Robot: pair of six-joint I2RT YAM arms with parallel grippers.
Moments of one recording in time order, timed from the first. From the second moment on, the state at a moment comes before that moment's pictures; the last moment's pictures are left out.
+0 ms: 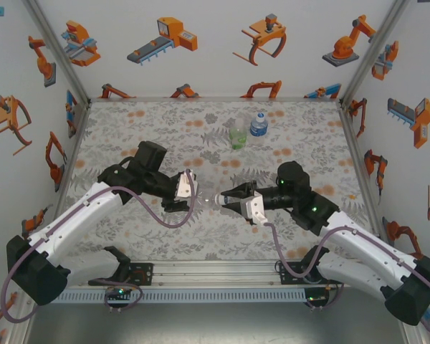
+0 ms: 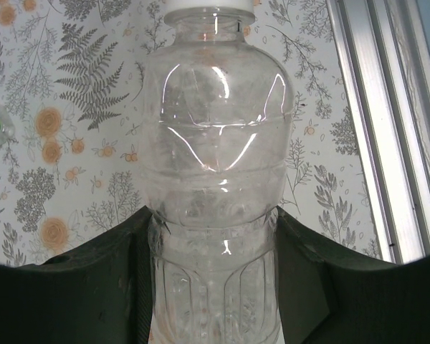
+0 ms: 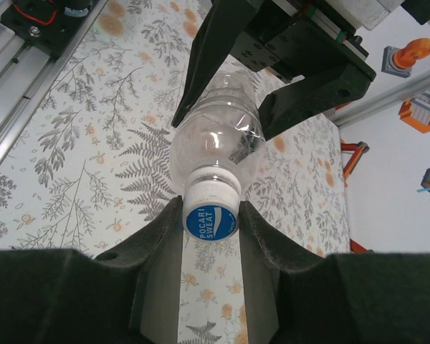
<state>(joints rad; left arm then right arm) -0.67 1.15 1.01 -0.76 0.73 0.97 0.77 0.90 0.70 -0.08 -0.85 -0.94</state>
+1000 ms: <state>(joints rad) -0.66 1.16 1.01 -0.77 0.71 0.97 0.79 0.87 0.55 0.23 -0.47 0.49</state>
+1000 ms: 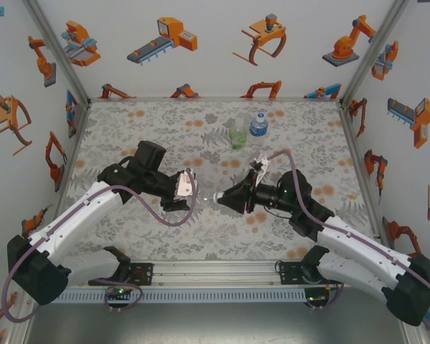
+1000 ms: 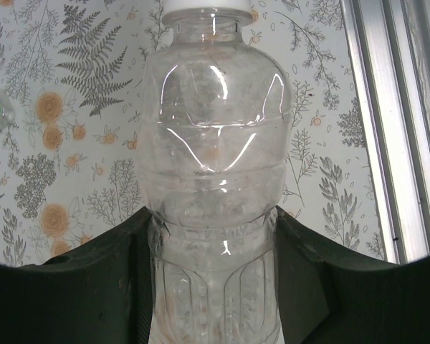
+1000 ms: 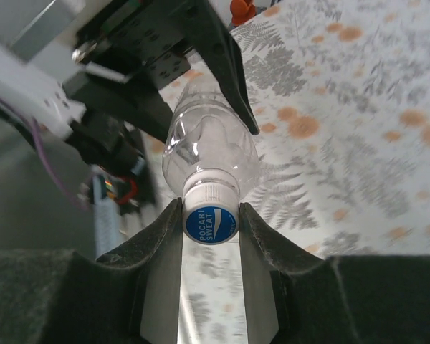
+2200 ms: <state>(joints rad) -0.67 1.18 1.01 -0.72 0.76 0.95 0.75 0.91 0.82 -0.29 -0.30 1.10</state>
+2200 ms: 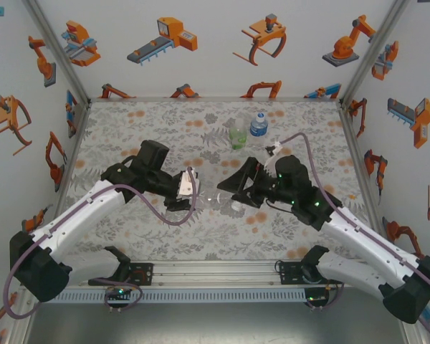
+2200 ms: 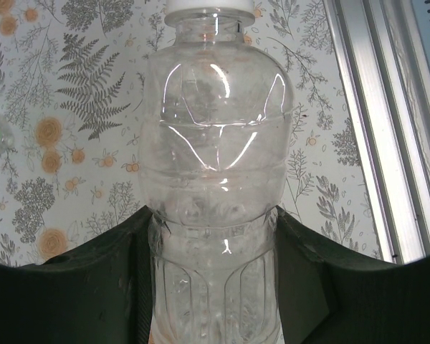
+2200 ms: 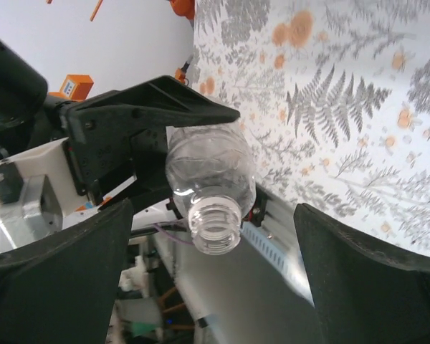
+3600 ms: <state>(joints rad) -0.57 0.93 0.98 -0.61 0.46 0.51 0.99 1.32 0.78 -0.55 0.07 0.82</state>
